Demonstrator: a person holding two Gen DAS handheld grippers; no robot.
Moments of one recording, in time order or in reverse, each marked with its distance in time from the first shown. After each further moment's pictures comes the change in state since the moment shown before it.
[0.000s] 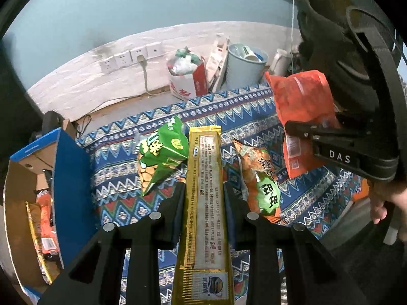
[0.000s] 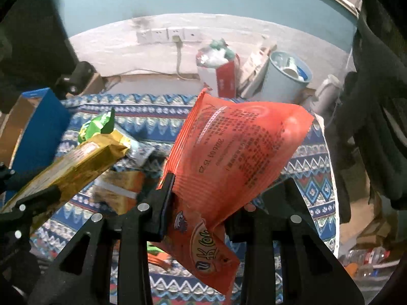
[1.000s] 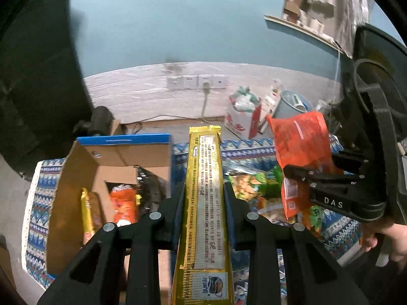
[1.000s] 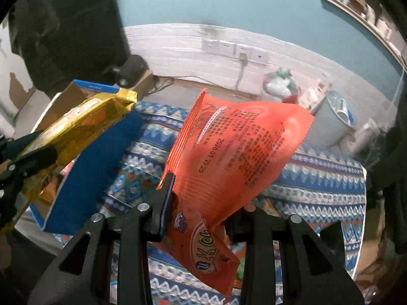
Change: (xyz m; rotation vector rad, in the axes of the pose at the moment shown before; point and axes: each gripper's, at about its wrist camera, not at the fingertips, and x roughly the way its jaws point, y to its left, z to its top) left arm -0.082 0.139 -0.029 -0.215 -0.194 0.143; right arm -0.007 0.151 0.043 -0.202 -0.023 0.152
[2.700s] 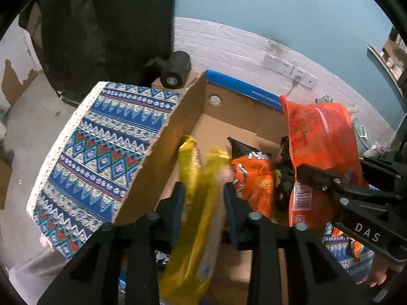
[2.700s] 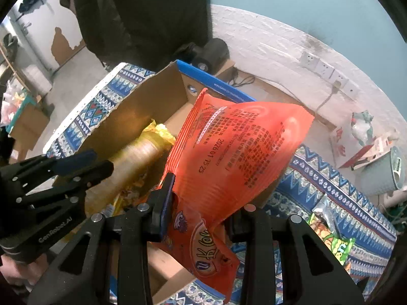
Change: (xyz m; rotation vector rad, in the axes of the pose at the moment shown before) left arm 0.027 0.187 -0.048 -0.375 0.158 0.209; right arm 0.080 0.205 0.071 -0.244 0.104 0.201
